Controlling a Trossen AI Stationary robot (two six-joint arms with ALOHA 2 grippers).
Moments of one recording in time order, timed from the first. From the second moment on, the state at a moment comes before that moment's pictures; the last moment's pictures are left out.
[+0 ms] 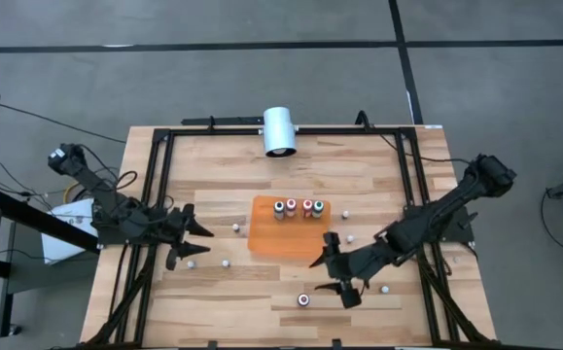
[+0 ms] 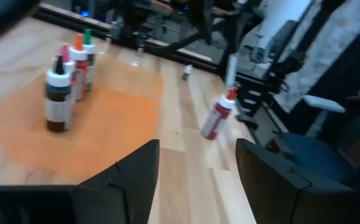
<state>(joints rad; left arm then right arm) -0.68 0.46 0.21 0.08 -0.50 -0.46 0.58 1.46 0.98 -0.15 0.23 0.14</state>
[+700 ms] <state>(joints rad) -0.86 0.44 0.21 0.08 -0.56 -0.47 0.66 1.69 1.06 -0.14 0.21 0.42</state>
